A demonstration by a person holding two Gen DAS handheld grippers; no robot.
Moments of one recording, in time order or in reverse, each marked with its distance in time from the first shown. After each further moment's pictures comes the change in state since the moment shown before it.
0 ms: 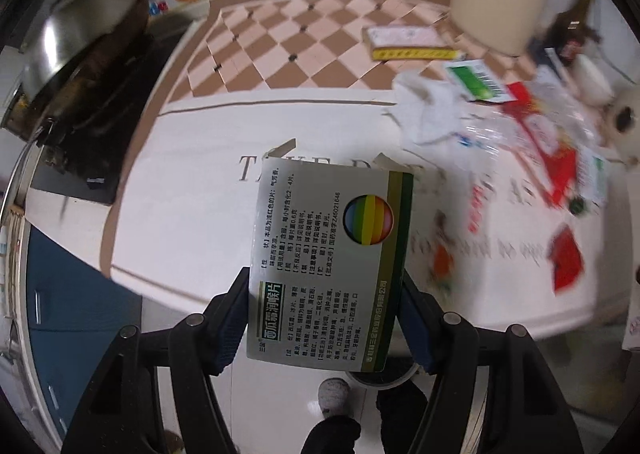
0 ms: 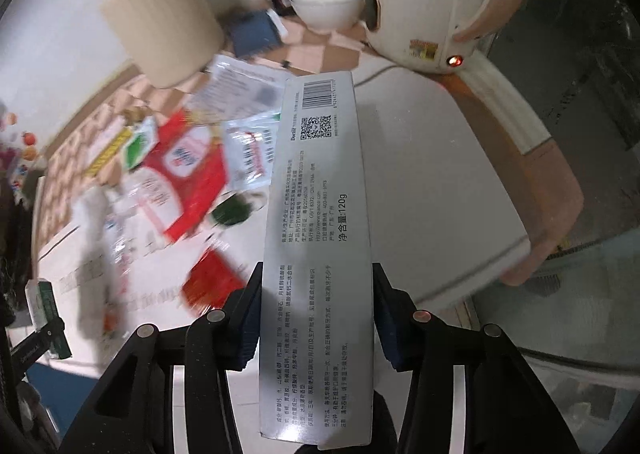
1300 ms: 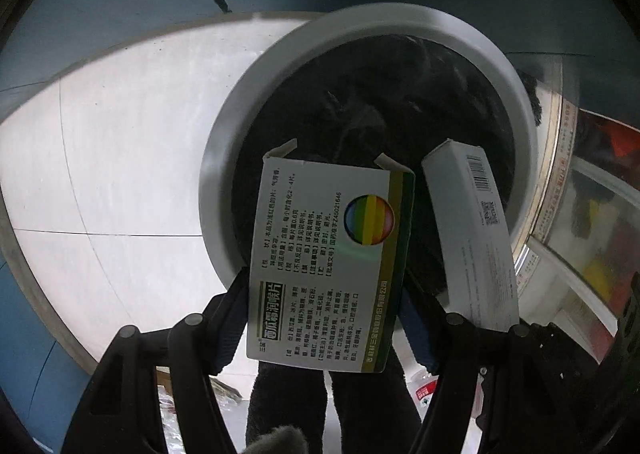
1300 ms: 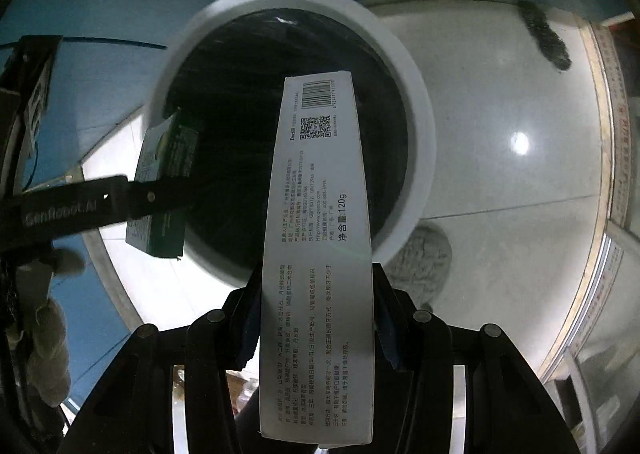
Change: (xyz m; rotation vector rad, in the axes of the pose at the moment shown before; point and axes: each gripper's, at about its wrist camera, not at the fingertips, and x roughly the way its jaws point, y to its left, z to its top) left arm 0.526 -0.114 -0.292 0.063 0.762 -0.225; right arm 0.475 -0.023 -0.431 -0.140 0.713 0.146
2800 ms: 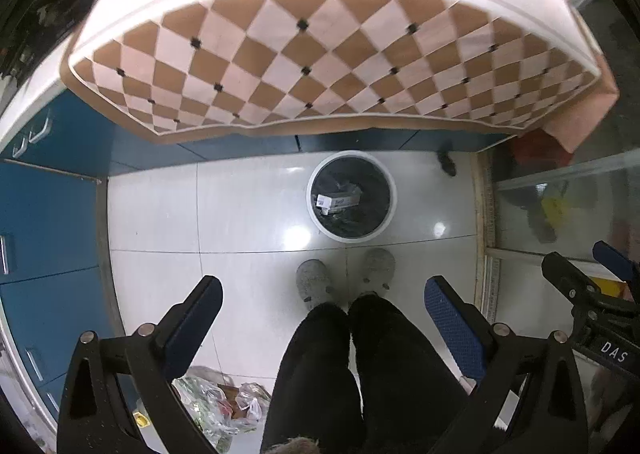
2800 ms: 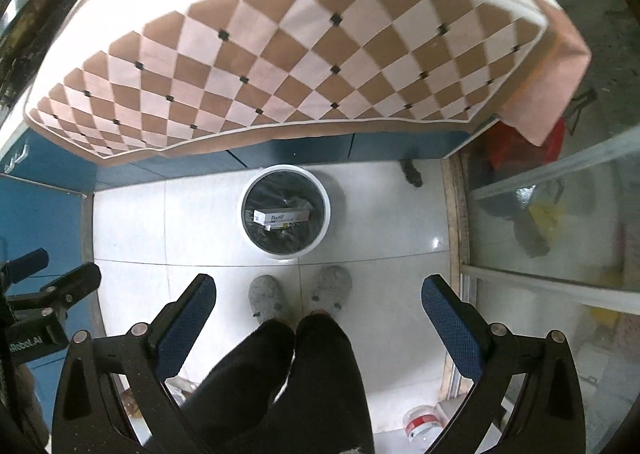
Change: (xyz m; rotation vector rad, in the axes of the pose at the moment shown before) left arm -0.408 -0.039 -0.347 0.074 -0.521 0.123; right arm -0.458 0.124 -0.233 -0.096 -0.433 -0.266
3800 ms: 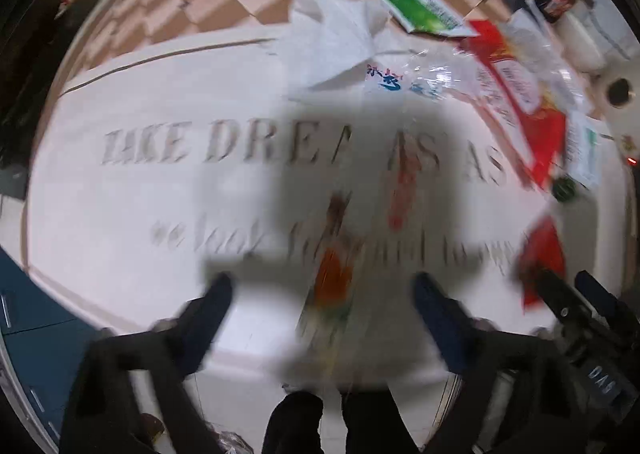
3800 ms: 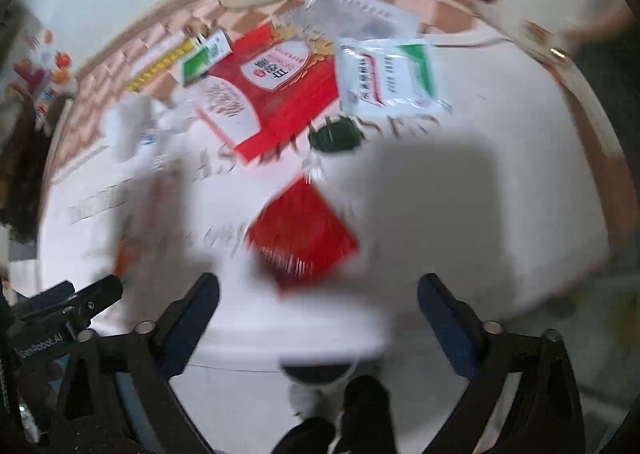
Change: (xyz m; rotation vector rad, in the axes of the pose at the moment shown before) left arm 0.031 -0.009 0.316 -0.108 -0.055 0.021; right arm 0.035 -0.016 0.312 0.085 -0.140 0.096
